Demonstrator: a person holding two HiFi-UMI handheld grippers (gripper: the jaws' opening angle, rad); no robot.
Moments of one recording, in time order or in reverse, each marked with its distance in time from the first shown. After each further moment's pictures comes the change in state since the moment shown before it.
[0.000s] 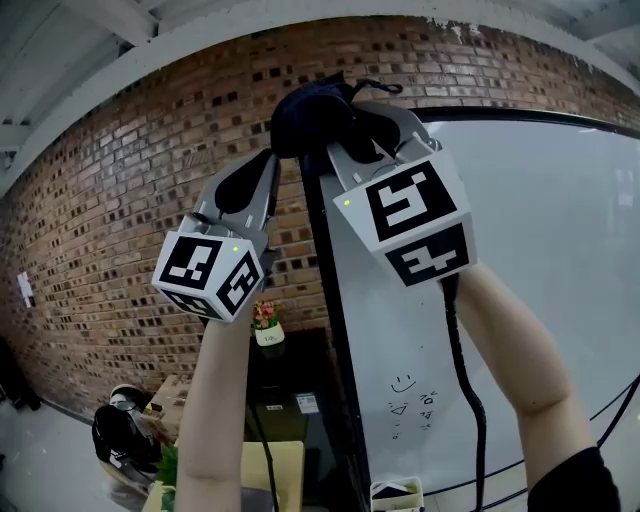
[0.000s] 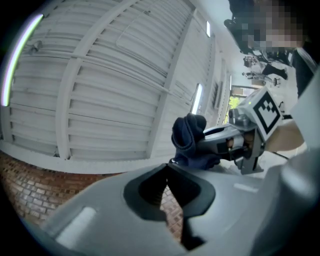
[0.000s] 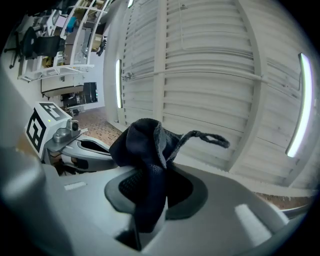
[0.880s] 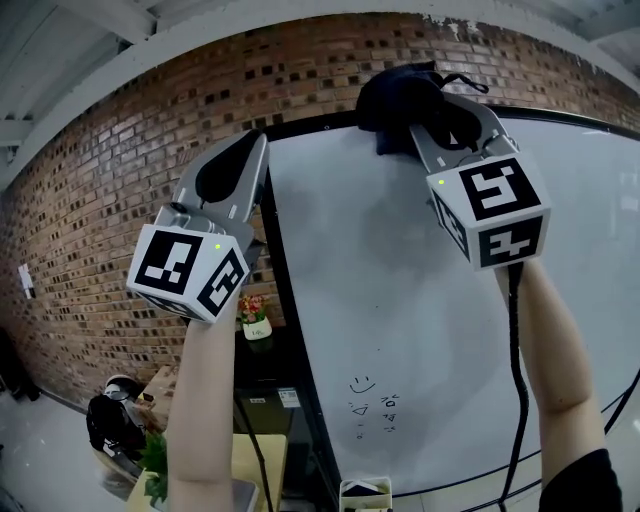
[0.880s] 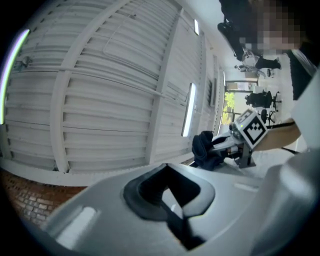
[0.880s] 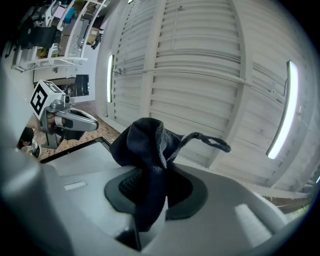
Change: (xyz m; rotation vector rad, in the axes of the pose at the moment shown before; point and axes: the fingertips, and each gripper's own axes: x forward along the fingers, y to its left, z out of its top) left arm 0.021 -0.044 0.043 0.084 -0.014 0.021; right arm -0.068 -0.120 -0.048 -0.030 0.025 -0.130
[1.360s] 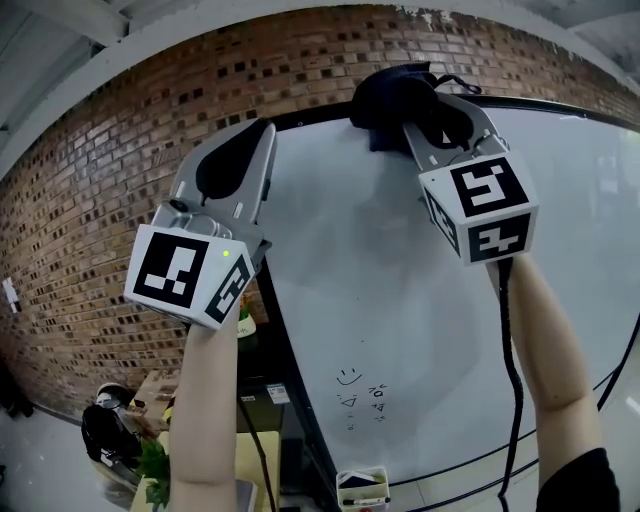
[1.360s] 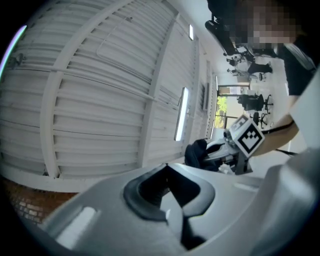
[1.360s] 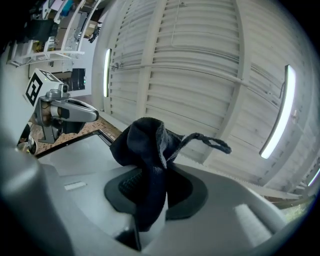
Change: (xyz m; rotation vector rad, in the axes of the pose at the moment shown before) left arm 0.017 -0.036 0.026 0.021 -0.046 -0.080; right arm -0.014 -0.019 -0.013 -0.011 0.056 -0.051
